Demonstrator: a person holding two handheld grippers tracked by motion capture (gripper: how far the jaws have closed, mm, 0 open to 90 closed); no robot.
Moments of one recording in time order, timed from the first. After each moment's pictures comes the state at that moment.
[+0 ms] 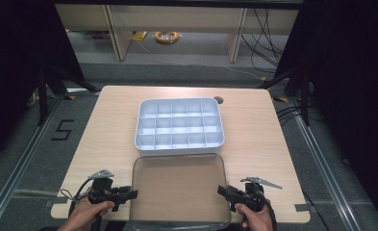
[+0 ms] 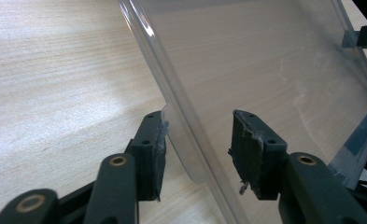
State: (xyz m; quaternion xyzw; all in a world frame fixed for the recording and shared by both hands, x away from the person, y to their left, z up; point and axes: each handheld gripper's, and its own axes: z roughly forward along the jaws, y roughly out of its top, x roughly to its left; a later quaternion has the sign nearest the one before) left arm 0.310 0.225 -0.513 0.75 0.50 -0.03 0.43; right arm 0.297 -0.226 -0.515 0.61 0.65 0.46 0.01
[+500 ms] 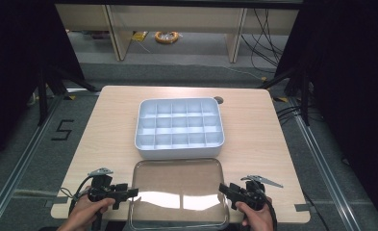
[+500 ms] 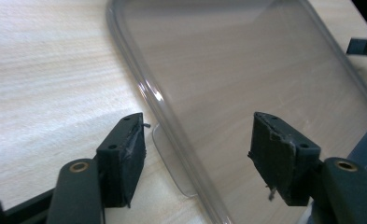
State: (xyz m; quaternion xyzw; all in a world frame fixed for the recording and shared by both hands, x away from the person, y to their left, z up) left arm 0.315 0.229 -0.511 0.73 0.53 -0.02 0.43; right arm 0.300 -0.229 -0.511 0.61 0.65 0.45 0.04
